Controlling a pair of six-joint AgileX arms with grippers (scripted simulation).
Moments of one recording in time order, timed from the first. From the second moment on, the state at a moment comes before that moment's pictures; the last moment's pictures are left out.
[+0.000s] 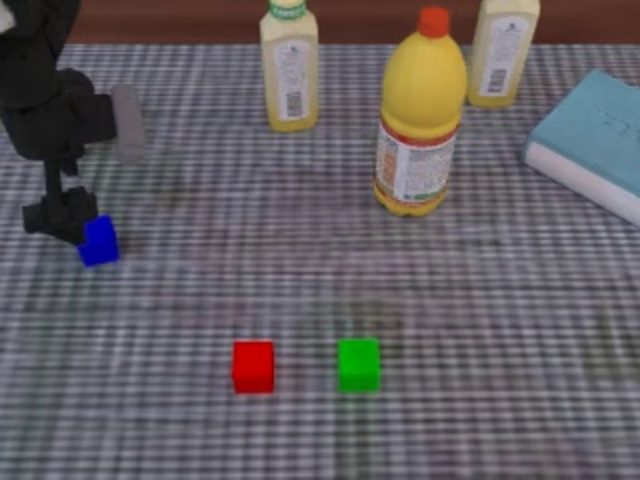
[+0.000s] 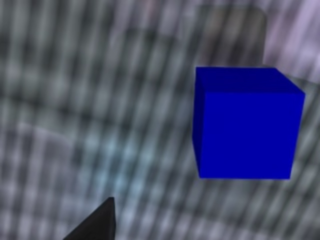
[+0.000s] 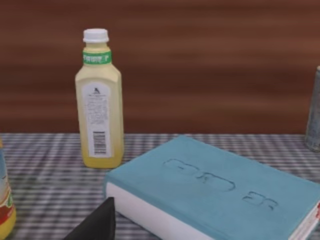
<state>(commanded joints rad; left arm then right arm) -0.08 2.17 1.75 -1.15 0.00 1.23 0.00 0.00 0.00 0.00 0.00 0.00</state>
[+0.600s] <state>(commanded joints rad) -0.08 2.26 1.60 -0.91 0.00 1.24 0.00 0.00 0.00 0.00 0.00 0.00</state>
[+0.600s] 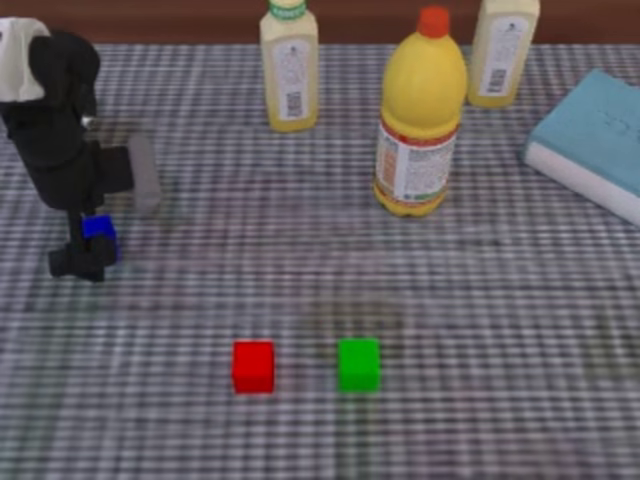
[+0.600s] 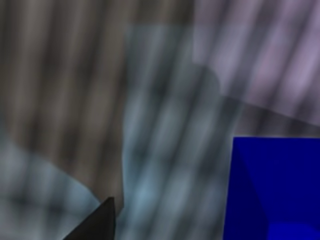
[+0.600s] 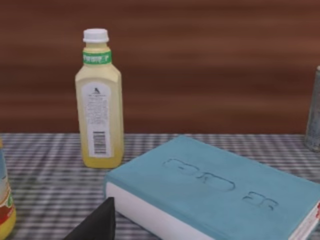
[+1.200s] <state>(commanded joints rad) -0.08 2.28 1.57 -0.85 0.00 1.24 0.00 0.00 0.00 0.00 0.00 0.00</state>
